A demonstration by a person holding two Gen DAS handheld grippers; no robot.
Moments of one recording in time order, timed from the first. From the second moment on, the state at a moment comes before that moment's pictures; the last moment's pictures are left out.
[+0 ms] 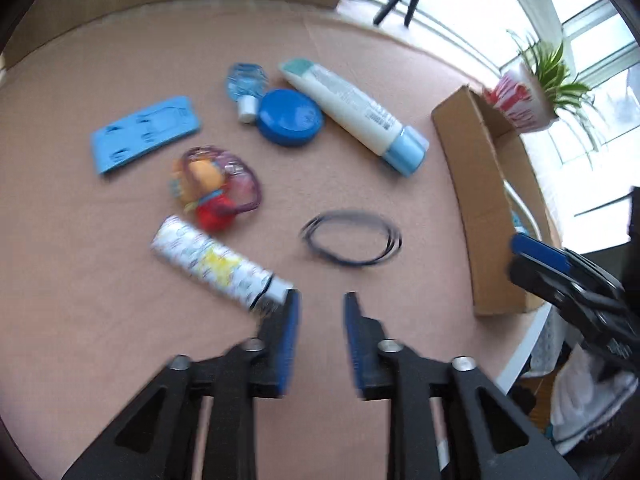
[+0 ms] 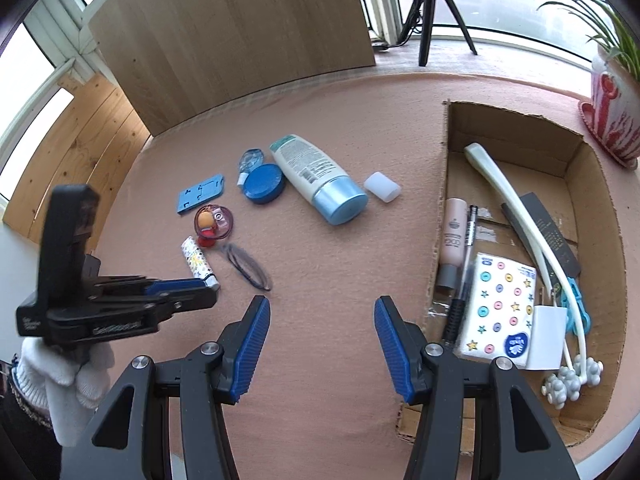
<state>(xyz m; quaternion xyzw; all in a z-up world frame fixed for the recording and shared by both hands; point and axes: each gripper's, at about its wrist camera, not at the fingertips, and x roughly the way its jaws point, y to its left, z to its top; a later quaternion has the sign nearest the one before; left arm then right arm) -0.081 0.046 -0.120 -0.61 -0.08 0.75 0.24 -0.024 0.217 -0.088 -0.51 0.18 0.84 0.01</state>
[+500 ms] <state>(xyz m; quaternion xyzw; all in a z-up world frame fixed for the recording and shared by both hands) -0.119 -0.004 -0.128 -0.59 -0.15 0.78 0.10 -0.088 0.191 -0.127 -0.56 0.13 0.82 0.01</state>
